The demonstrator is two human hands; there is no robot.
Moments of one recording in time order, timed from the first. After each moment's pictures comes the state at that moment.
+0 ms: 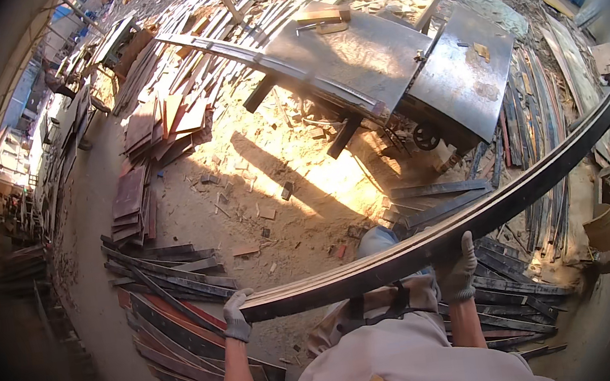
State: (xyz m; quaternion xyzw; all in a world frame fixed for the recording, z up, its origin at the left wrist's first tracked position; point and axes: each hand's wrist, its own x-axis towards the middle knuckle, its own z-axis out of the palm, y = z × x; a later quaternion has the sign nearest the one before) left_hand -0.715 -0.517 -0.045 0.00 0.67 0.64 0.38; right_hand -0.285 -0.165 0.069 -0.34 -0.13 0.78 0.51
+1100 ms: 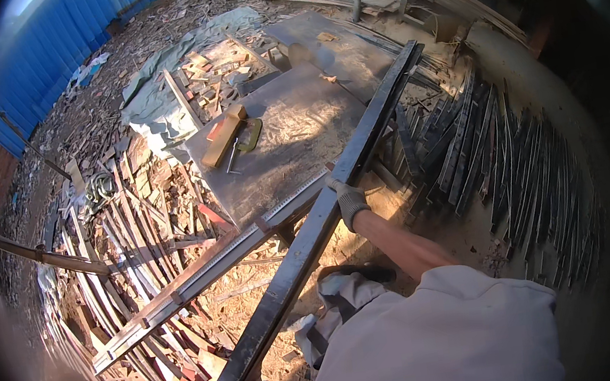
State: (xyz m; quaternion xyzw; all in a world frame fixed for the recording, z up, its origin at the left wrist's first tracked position) left_hand -1.668 0.247 -0.040 0.33 0.71 0.45 0.43; right_hand -1.009 0.324 -0.054 -0.62 0.09 0.35 0.69
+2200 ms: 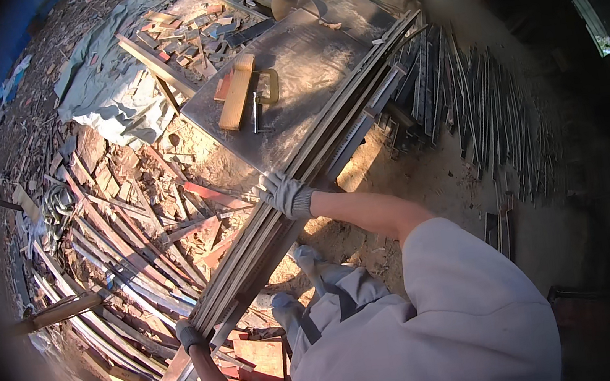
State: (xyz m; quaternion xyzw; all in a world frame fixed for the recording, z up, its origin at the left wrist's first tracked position) left_hand -1.744 0.727 -0.207 0.82 0.55 -0.07 0.15; right_hand -1.227 0.568 -0.131 -0.67 -0.73 0.01 -0.14
